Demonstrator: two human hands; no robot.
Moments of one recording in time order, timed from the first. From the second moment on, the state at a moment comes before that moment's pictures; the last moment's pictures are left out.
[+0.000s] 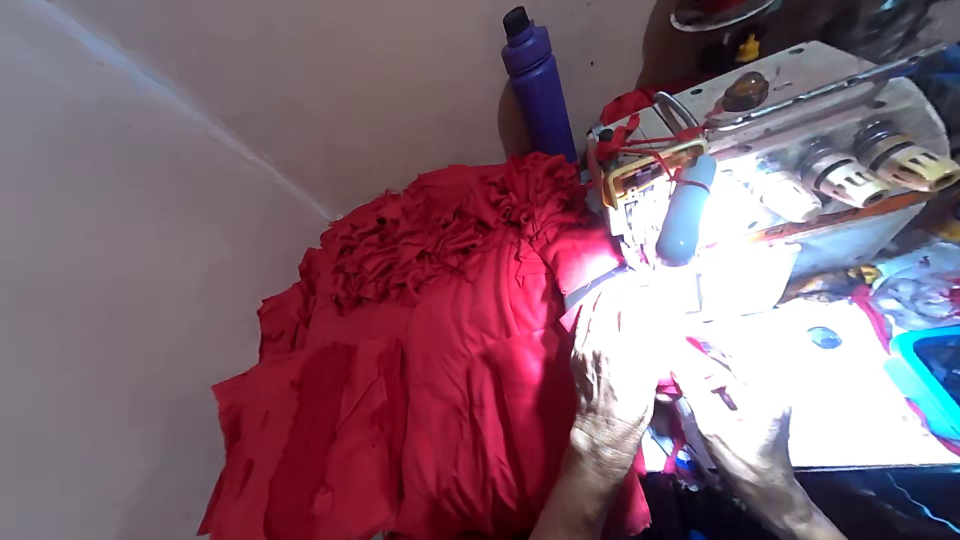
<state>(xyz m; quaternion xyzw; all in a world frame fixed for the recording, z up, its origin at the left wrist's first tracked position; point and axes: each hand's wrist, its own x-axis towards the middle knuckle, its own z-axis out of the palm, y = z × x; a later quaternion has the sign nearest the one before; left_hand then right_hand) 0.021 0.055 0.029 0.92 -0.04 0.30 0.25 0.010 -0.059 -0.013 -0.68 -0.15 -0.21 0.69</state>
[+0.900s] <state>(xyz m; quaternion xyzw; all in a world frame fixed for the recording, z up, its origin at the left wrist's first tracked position) -0.030 0.186 0.026 0.90 0.03 0.31 0.32 -0.048 -0.077 -0.040 -0.75 -0.43 -0.19 0.46</state>
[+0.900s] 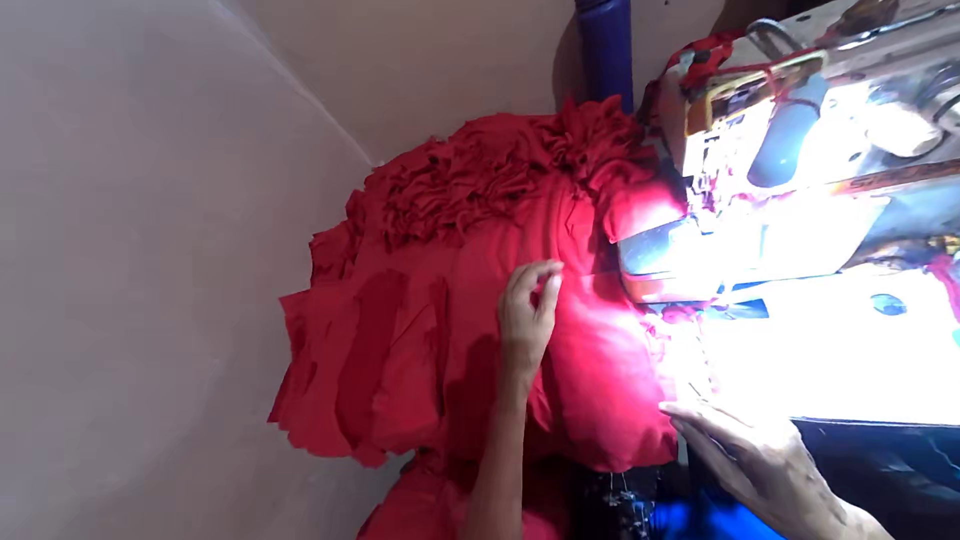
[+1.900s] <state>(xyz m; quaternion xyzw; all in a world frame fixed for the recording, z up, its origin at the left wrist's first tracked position) -0.200 0.111 -0.055 0.86 0.00 0.33 0.39 -0.088 -0.051 -0.048 -0.74 -0.56 -0.12 0.36</state>
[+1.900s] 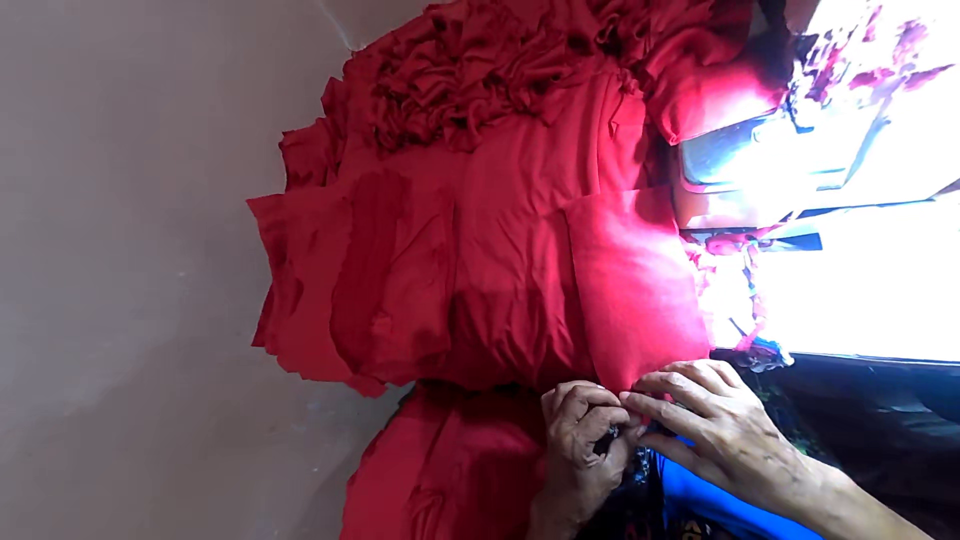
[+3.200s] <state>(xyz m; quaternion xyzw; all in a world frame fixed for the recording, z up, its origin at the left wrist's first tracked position) -0.087 0.152 0.041 0.71 0.24 0.07 0.66 -0.052 -0.059 0.041 -0.64 -0.50 -0.15 0.57</state>
